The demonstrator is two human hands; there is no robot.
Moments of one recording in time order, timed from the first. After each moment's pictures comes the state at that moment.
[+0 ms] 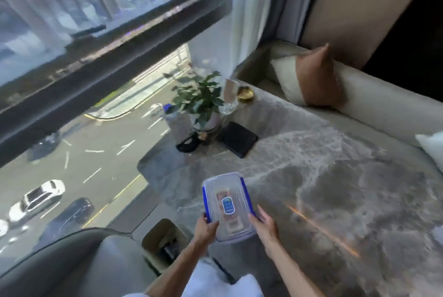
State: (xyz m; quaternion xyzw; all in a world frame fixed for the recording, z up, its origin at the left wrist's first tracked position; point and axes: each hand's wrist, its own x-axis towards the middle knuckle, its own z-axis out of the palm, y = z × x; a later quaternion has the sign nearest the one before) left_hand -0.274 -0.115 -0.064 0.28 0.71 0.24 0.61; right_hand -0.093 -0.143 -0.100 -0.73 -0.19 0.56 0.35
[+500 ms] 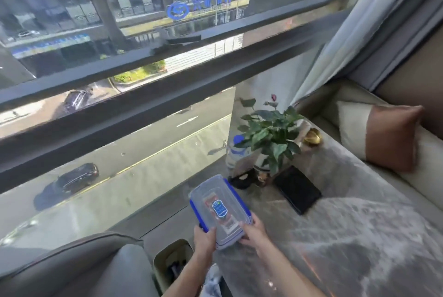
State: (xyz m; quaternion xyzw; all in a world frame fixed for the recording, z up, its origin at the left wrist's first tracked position) left_hand -0.432 0.019 -0.091 0.09 0.75 0.37 0.54; right_hand -0.290 0.053 -0.061 -0.68 -0.23 0.66 0.23
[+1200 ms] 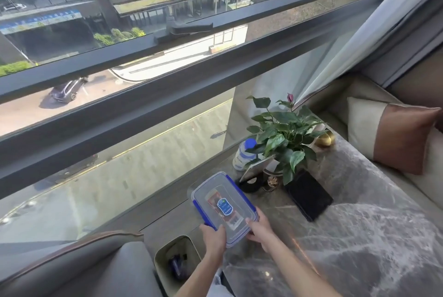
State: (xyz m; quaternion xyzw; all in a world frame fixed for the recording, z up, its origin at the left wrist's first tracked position) left_hand -0.437 0.055 -0.104 0.06 0.74 0.36 0.56; right_hand -0.309 0.106 -0.092 -0.71 -0.22 0.65 0.18
